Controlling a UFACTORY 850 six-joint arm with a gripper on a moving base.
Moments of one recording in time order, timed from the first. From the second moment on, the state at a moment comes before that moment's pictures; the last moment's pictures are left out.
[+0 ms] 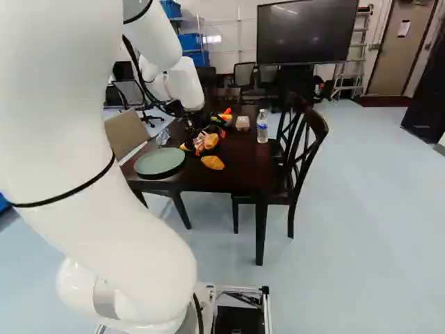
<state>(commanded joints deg) -1.1 -3.7 -54.6 -6.0 -27.5 -38.1</state>
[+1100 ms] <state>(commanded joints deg) -1.0 -6.2 -55.6 -6.0 -27.5 -38.1</state>
